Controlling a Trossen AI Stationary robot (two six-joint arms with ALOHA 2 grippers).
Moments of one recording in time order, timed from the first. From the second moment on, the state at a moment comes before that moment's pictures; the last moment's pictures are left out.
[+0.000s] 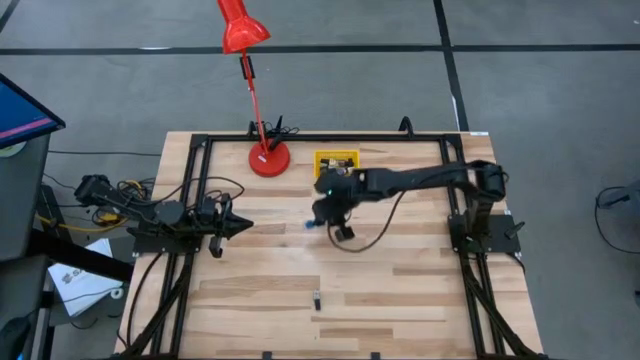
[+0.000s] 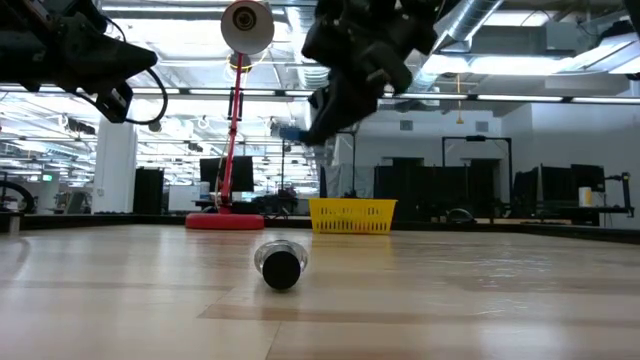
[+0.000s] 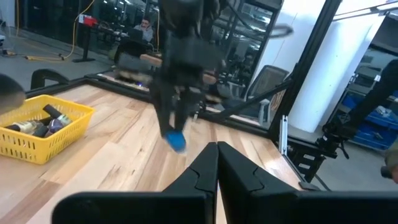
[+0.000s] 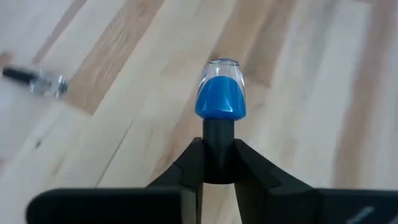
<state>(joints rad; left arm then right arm) -0.35 0.21 0.01 0.24 -0.39 -0.29 -0.07 1.86 1.39 -0.46 -0.25 -0.43</state>
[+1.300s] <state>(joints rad) -0.35 0.21 0.01 0.26 -0.39 -0.29 -0.45 1.88 1.39 -0.51 0.05 -0.14</state>
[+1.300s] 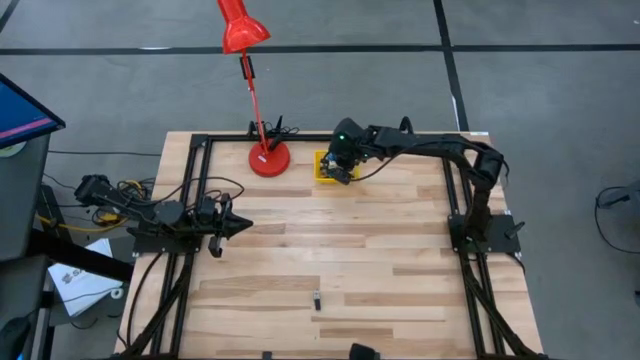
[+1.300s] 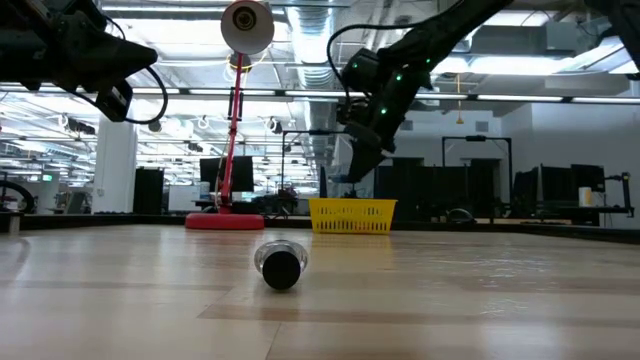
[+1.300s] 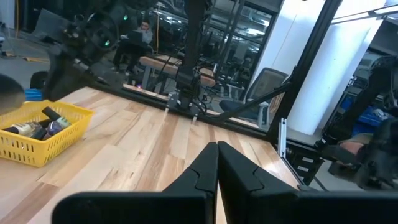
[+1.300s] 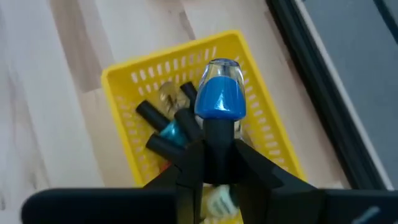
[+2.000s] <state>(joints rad) -0.35 0.21 0.01 0.26 -0.39 -0.29 -0.45 1.93 1.39 -0.44 0.02 -0.20</state>
